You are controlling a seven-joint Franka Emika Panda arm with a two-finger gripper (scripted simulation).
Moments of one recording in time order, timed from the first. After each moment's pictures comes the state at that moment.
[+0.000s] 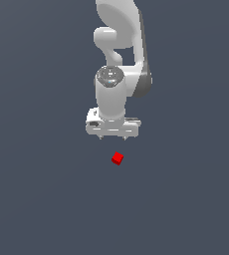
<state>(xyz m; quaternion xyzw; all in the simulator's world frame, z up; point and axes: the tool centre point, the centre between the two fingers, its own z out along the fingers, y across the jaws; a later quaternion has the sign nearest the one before) -0.005 -0.007 0.149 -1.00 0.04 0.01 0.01</state>
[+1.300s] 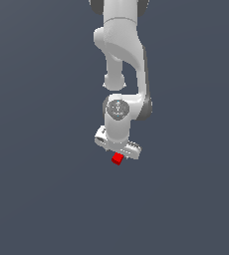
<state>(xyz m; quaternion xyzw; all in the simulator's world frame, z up) 0.018 0.011 0.055 -0.98 0.20 0.00 0.00</state>
